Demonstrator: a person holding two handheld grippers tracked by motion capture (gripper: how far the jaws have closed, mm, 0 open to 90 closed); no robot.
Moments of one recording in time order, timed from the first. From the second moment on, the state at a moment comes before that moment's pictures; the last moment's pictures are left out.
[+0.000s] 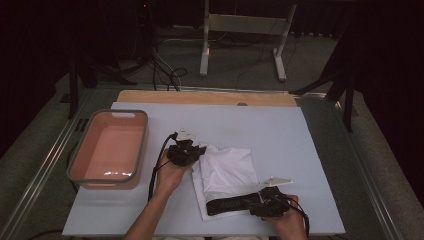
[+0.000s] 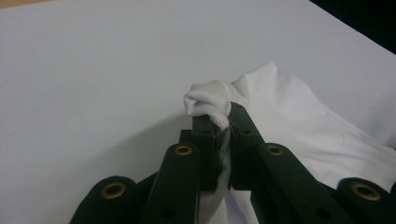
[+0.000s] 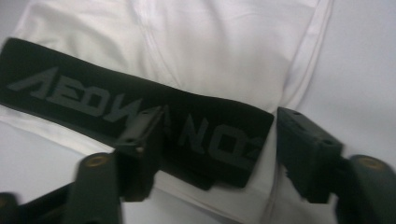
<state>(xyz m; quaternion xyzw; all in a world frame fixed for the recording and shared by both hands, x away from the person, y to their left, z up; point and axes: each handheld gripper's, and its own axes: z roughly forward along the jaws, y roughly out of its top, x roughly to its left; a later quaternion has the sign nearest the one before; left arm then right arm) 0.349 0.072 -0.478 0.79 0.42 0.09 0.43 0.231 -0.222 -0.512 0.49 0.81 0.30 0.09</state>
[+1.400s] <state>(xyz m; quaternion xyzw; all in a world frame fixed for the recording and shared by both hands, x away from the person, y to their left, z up) 0.355 0.071 -0.457 0.79 0.41 0.09 0.46 0.239 -0.203 -0.486 0.44 0.81 0.38 0.03</state>
